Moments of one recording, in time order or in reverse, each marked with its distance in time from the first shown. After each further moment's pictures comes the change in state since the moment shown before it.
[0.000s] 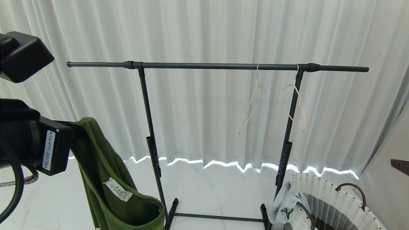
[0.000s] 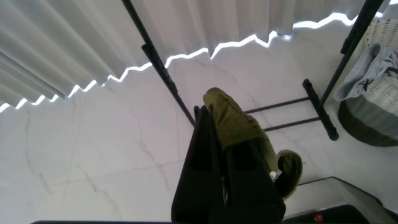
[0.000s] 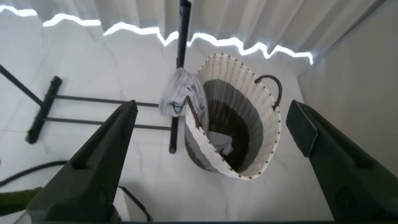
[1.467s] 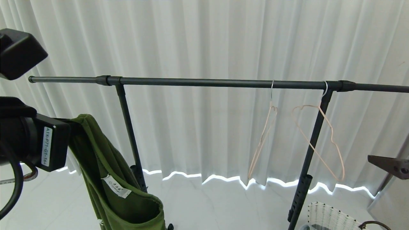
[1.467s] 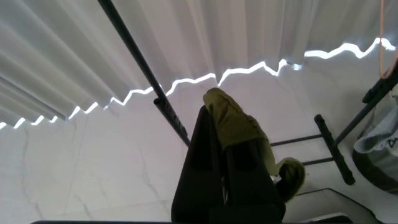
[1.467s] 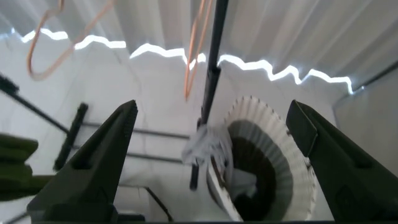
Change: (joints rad) left arm 0.021 -0.011 0.024 -0.047 -0.004 0.003; right arm -0.065 0.060 0.069 -0.177 0.156 0.000
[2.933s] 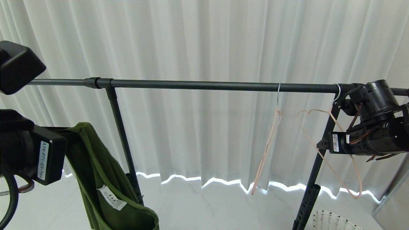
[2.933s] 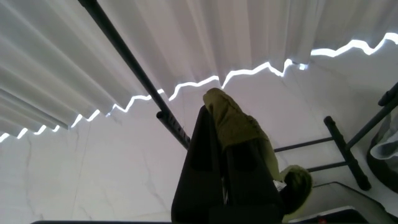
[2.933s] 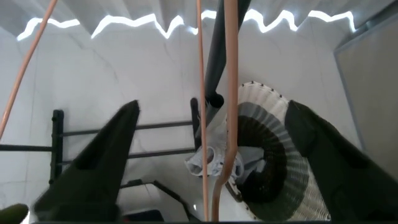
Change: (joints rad) left arm -0.015 -0.034 0.063 -0.026 0.003 0.027; right arm -0.139 0.573 -0.245 -0.025 0.000 0.139
